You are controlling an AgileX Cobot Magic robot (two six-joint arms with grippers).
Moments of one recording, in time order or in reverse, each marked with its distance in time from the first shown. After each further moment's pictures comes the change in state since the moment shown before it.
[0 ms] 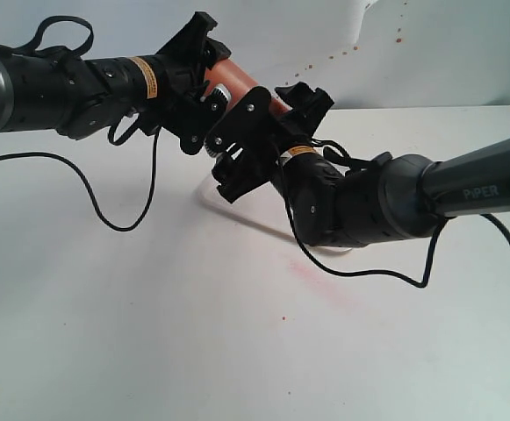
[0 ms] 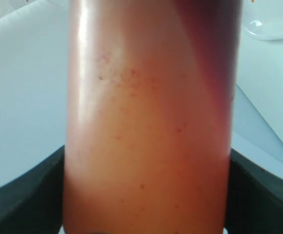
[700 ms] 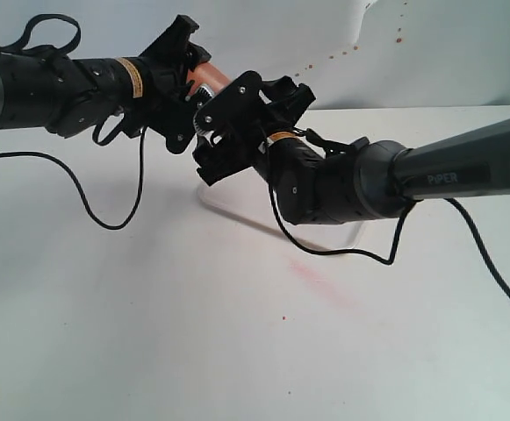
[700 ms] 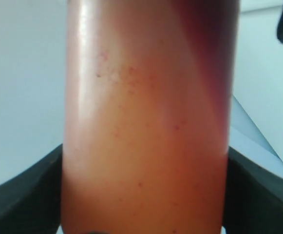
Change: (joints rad) left arm 0.025 0.002 -0.002 -0.011 0.050 0.004; right arm -0.021 0.089 -0.157 -0.052 0.083 0.152
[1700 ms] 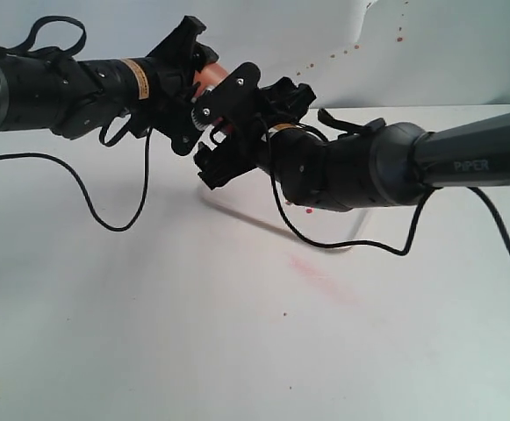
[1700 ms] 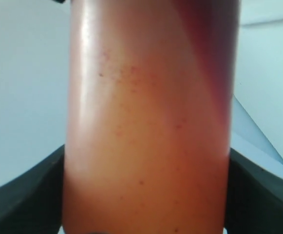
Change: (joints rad) left arm -0.009 0.005 0.000 0.000 -0.023 0.009; right arm 0.000 -0.079 0.015 0.104 0.180 -0.099
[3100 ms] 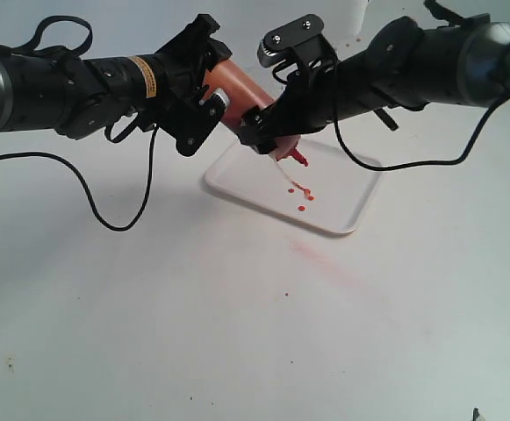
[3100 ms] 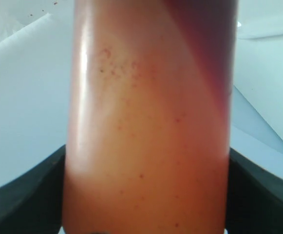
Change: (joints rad) left arm -0.013 -0.004 0.000 0.010 -0.037 0.061; right arm -0.255 -0.007 -0.254 0.075 0.769 0.077
